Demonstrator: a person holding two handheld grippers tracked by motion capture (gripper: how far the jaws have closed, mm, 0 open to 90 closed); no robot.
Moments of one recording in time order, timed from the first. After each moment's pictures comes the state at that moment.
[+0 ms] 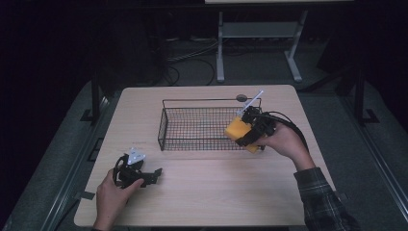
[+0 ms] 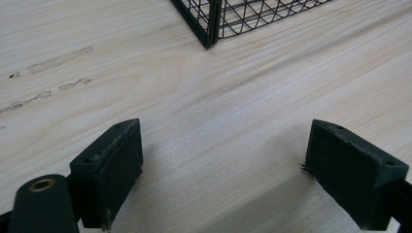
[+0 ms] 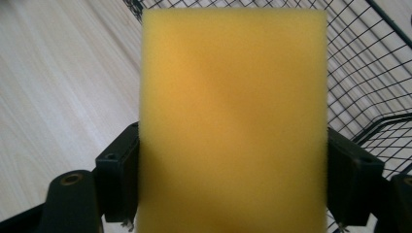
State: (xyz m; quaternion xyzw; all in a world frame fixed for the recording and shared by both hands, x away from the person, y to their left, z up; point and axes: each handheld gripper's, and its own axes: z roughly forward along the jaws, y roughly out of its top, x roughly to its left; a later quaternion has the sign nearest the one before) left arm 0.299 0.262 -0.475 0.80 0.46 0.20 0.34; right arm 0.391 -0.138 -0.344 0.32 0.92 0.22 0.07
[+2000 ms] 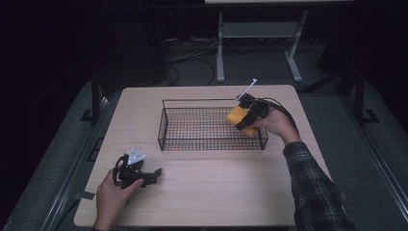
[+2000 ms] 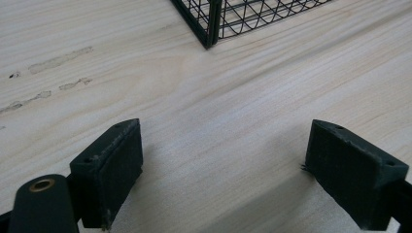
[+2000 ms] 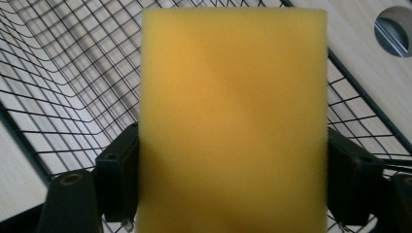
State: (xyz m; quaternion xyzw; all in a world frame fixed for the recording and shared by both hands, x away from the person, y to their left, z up) left arm 0.299 0.262 -0.475 0.80 0.46 0.20 0.34; right arm 0.480 -0.144 -0.383 0.33 0.92 0.19 0.07
